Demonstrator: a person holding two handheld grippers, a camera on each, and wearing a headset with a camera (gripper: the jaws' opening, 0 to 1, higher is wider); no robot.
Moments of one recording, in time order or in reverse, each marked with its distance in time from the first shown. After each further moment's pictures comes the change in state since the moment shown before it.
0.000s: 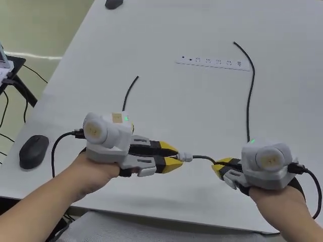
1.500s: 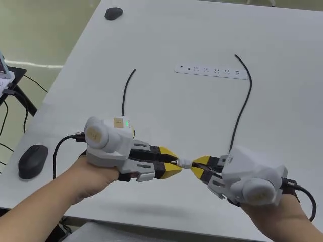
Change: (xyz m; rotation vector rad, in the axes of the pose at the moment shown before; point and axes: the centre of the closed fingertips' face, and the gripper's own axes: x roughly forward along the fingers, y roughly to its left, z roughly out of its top) left arm -0.002 0.004 0.004 0.041 0.028 -0.017; right arm -0.015 0.058 0.063 -0.479 -0.151 0.088
